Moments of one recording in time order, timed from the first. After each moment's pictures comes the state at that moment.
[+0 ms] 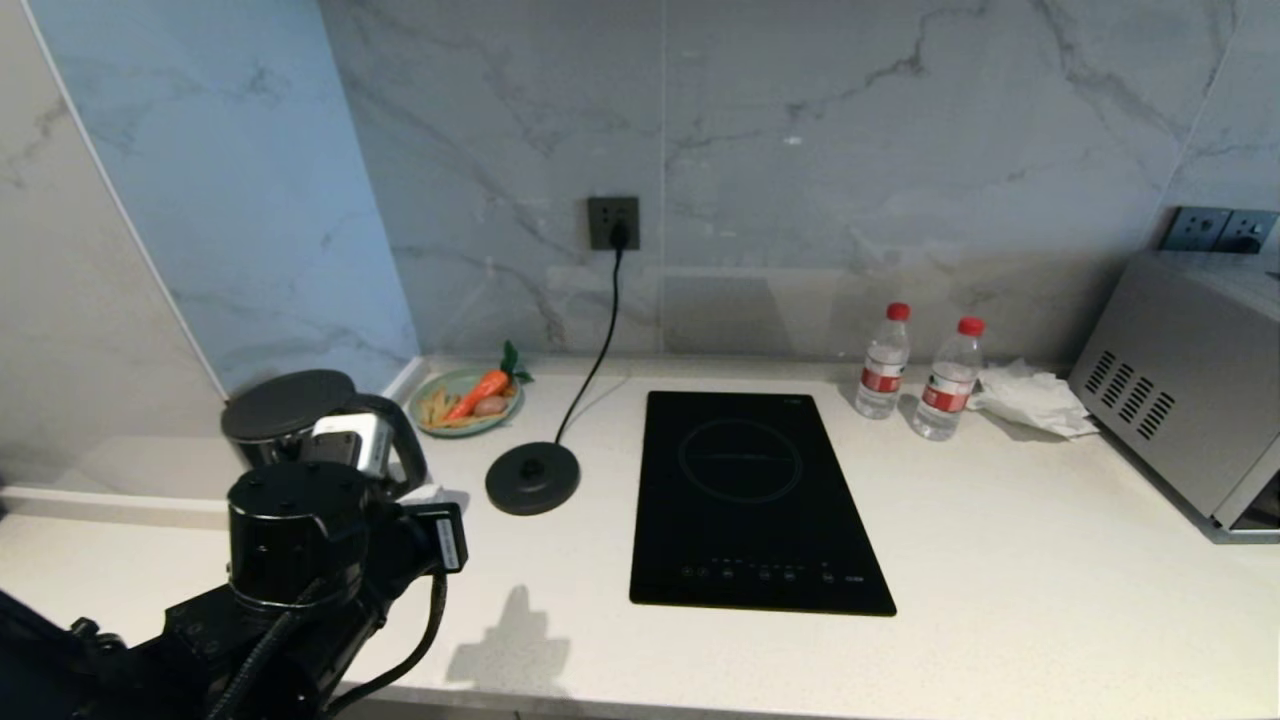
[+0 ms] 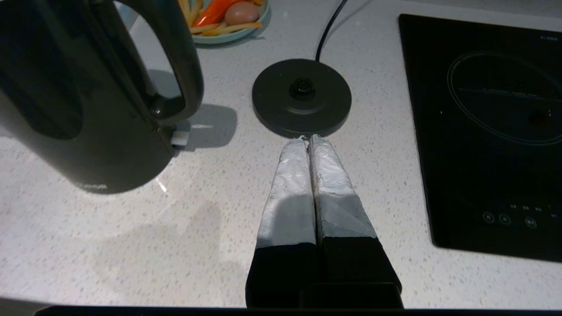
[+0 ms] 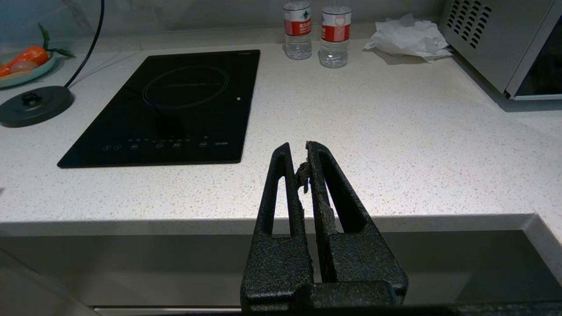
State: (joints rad) left arm -0.52 1.74 -0.37 -1.06 0.50 -0.24; right arm 0.00 0.00 0.00 0.00 -0.01 0.02
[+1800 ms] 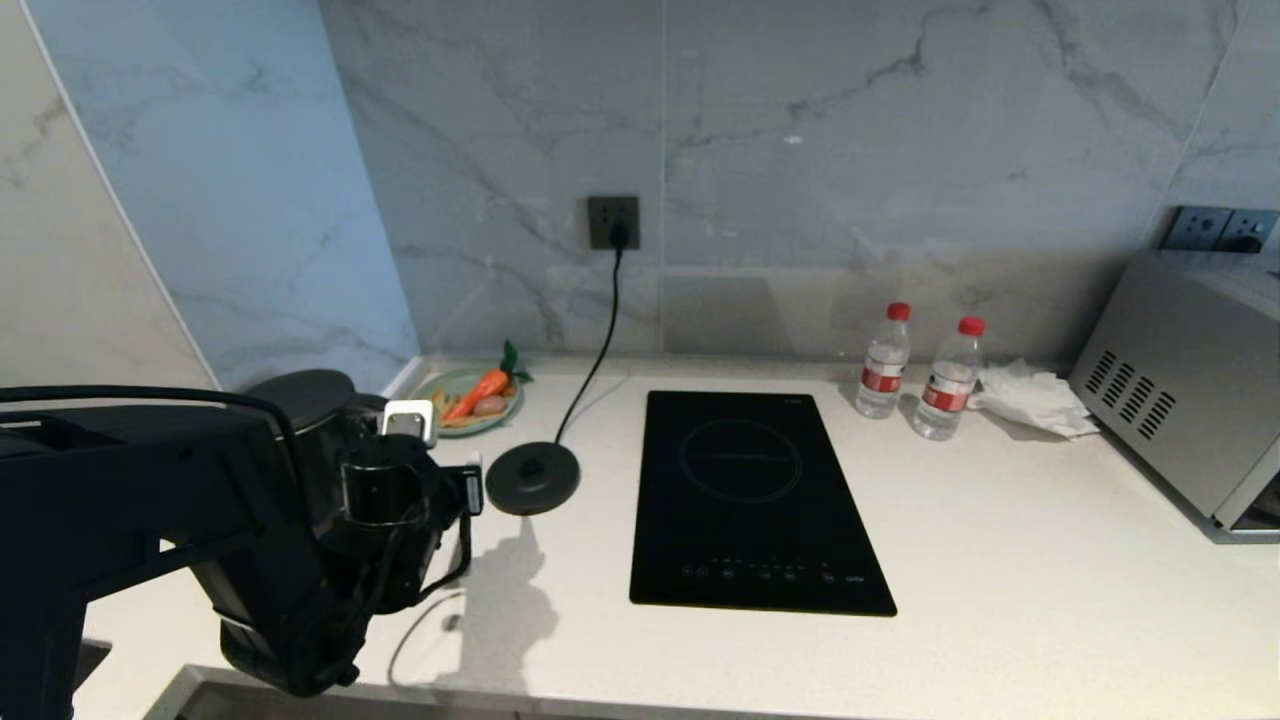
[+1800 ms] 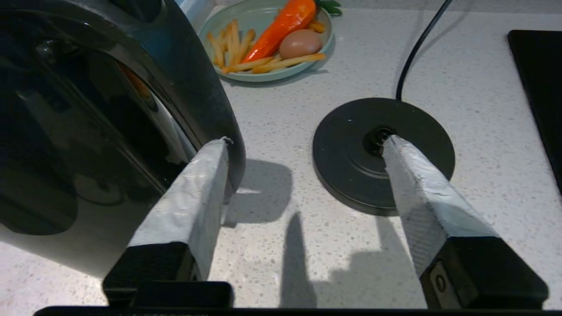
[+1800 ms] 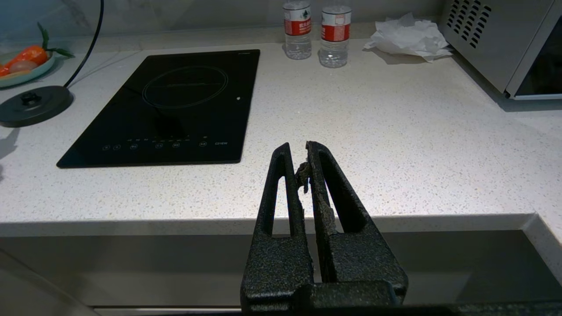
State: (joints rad) left arm -0.32 2.18 -0.62 -1.35 0.47 -0.04; right arm 0.00 0.00 0.00 0.00 -0.01 0.02
